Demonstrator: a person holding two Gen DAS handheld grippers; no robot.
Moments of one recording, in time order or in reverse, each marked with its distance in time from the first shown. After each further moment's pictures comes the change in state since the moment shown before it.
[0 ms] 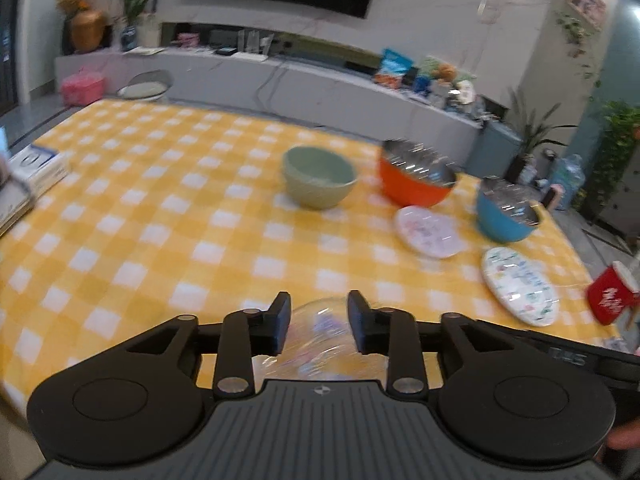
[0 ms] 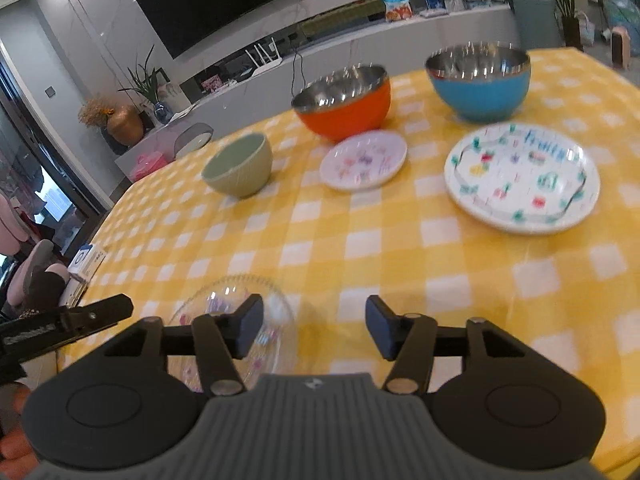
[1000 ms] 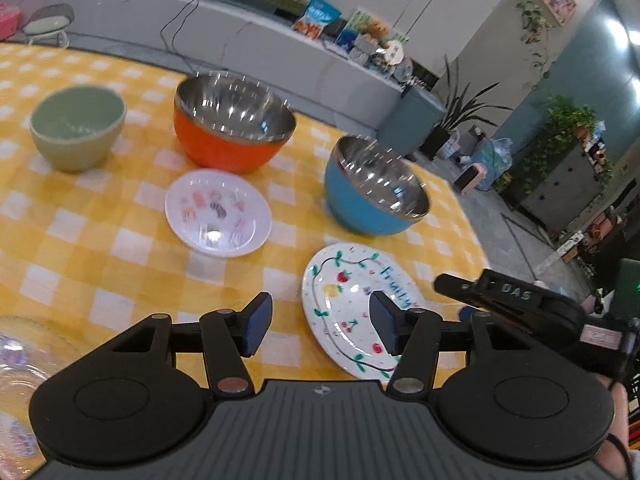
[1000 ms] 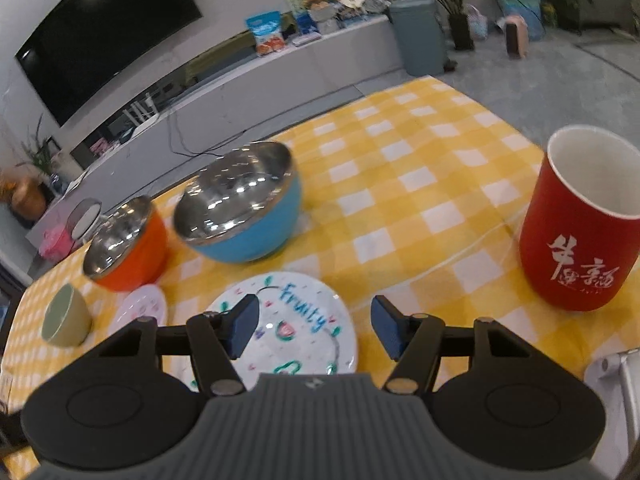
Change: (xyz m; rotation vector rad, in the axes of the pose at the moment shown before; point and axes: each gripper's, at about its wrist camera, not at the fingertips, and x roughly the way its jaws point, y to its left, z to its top) left arm 0.136 -0.138 0.016 -0.097 0.161 -0.253; right arm -0.002 -0.186 0.117 0.204 -0.064 -0.249
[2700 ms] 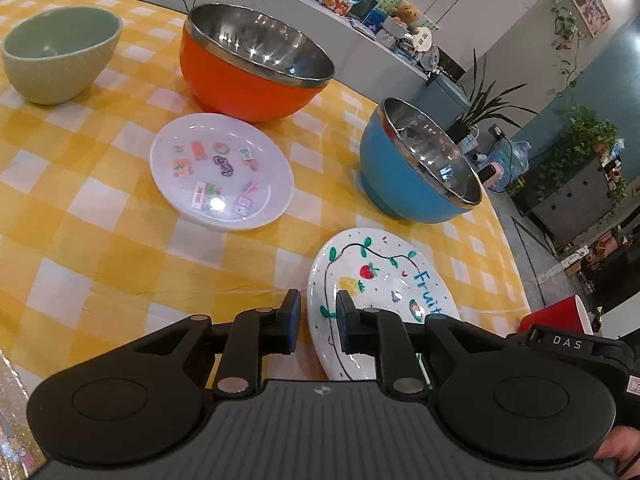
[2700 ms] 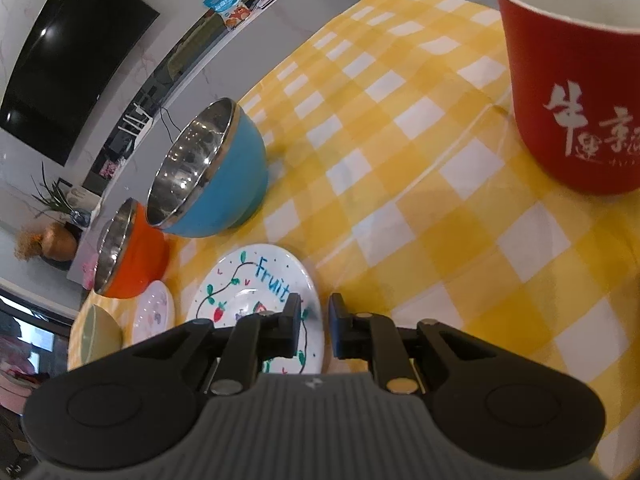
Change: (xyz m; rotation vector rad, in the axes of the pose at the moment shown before) left arm 0.052 0.017 -0.004 -0.101 0.050 -0.002; right arm 0.028 -0.045 -0.017 0.270 0.151 0.144
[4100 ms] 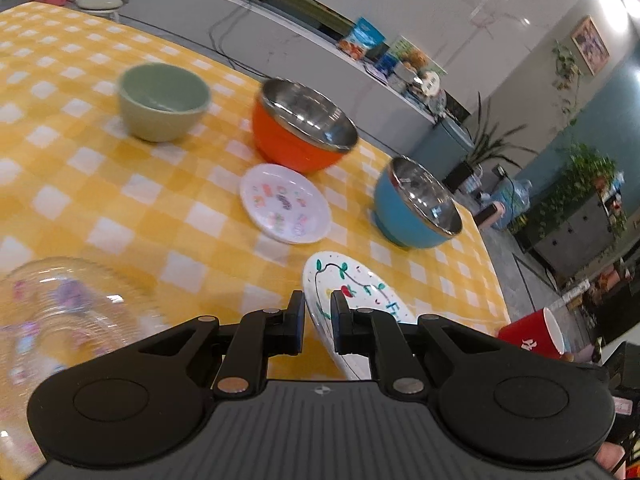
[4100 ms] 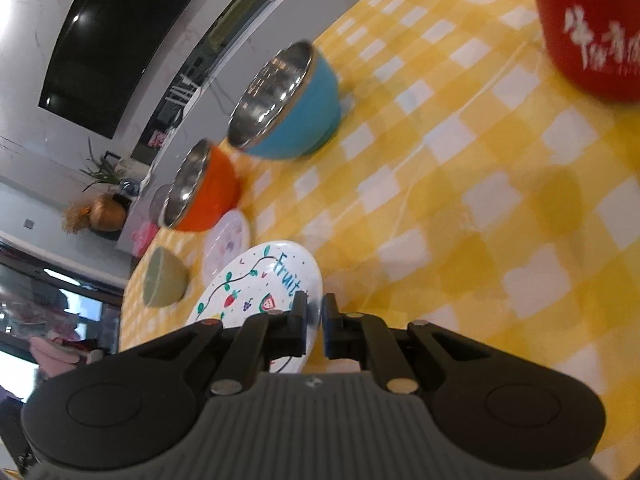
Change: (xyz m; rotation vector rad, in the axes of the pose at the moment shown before) left arm -0.106 0.020 -0.018 -0.051 -0.127 0.034; right arm -0.031 0.025 -0.047 -0.001 0.117 0.163
